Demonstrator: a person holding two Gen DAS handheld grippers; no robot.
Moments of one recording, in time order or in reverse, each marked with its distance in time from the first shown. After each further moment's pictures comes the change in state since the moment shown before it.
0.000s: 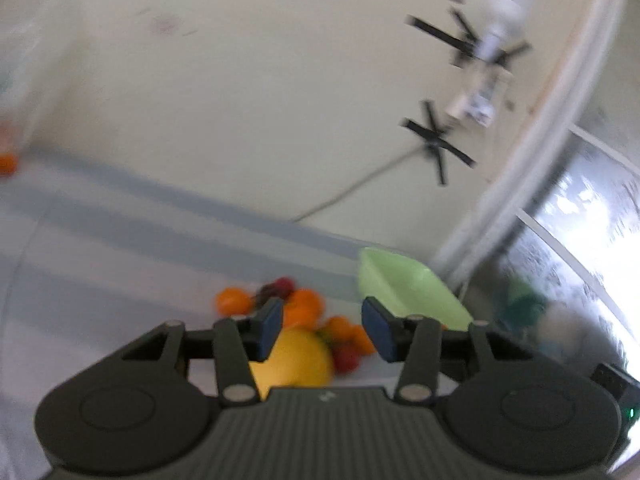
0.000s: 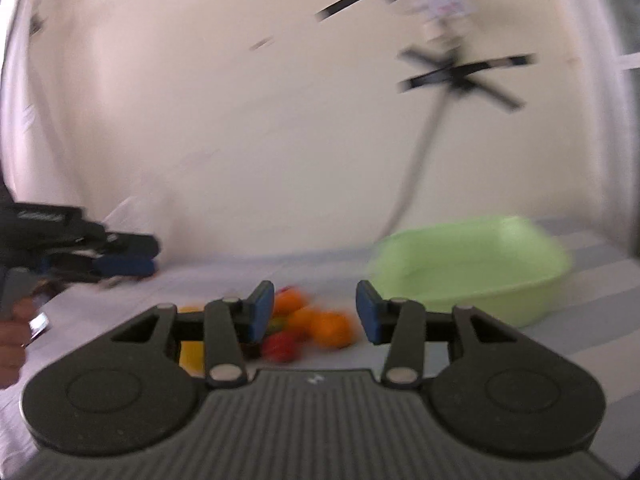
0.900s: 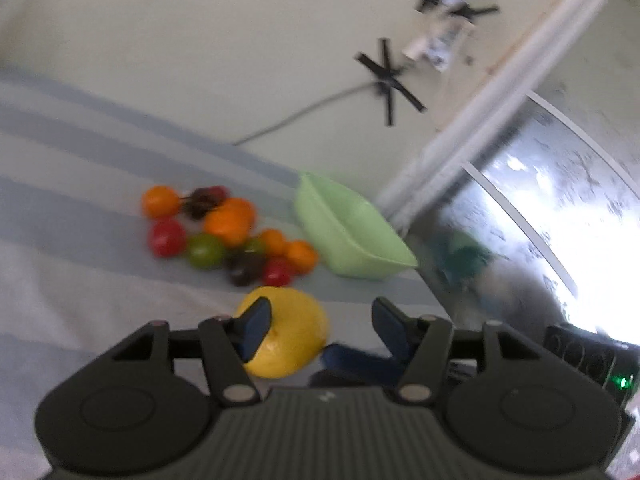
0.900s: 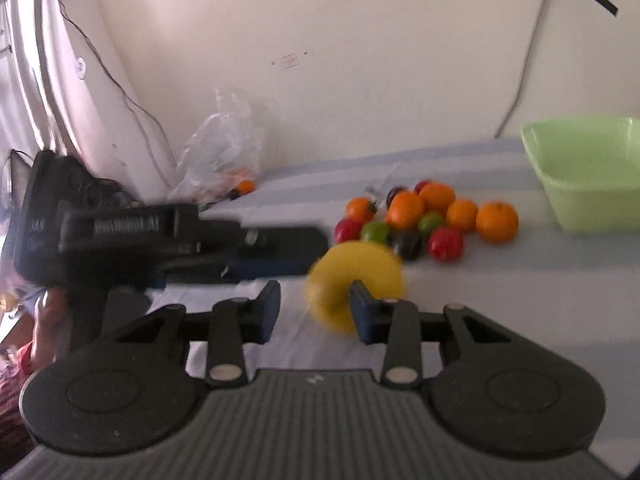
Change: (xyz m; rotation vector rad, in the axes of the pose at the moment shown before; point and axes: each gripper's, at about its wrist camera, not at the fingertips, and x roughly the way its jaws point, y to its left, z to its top) left arm 0.018 -0.015 -0.047 0.015 0.149 -0.221; right arm 0.007 0.068 -0.017 0.094 0.281 0.202
